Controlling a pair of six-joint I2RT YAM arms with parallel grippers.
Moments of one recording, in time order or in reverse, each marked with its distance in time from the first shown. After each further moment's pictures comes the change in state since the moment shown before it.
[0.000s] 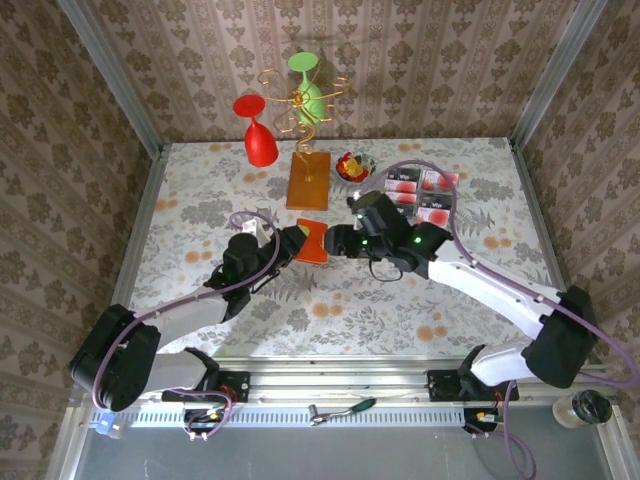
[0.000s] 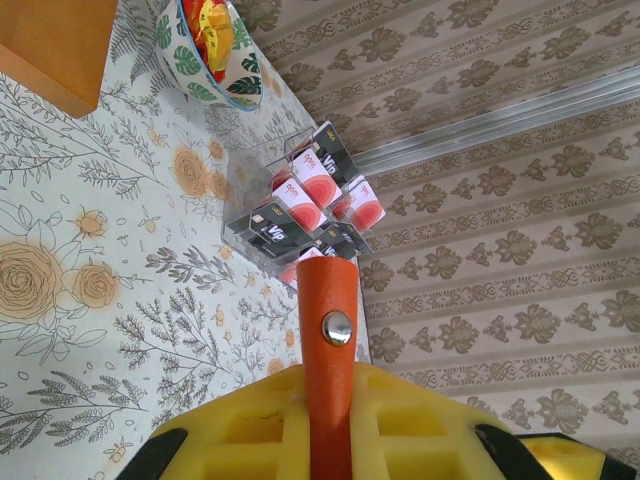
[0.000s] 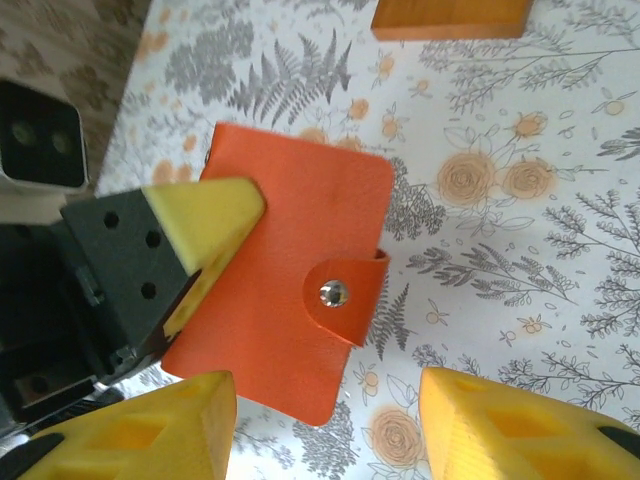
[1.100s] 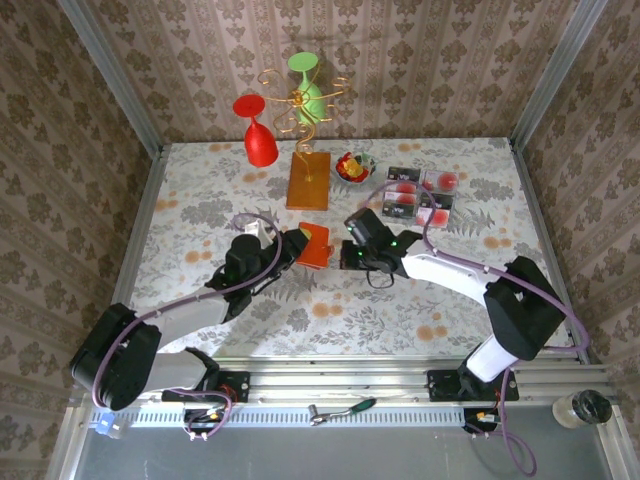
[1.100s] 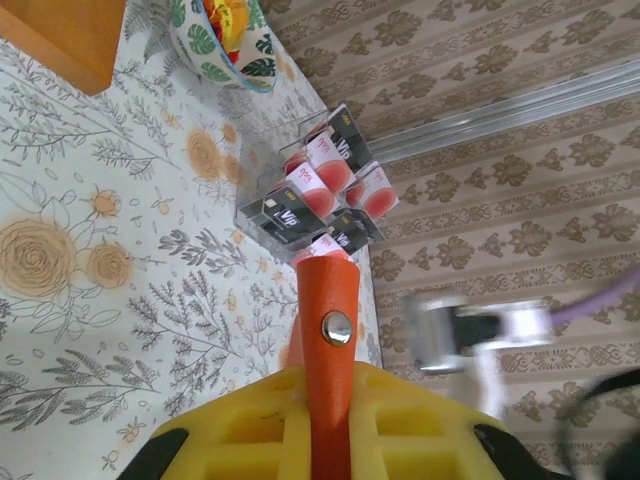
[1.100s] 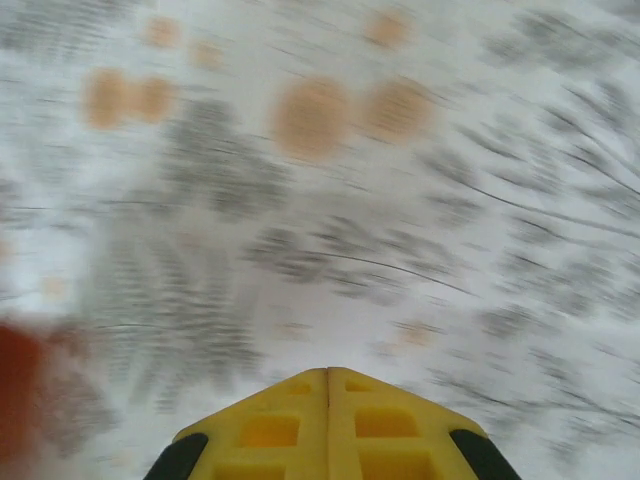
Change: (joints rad) left arm -0.014 0.005 -0.002 -0.019 -0.005 0.000; right arm -0.089 0.179 -0.204 0.164 0.032 0.021
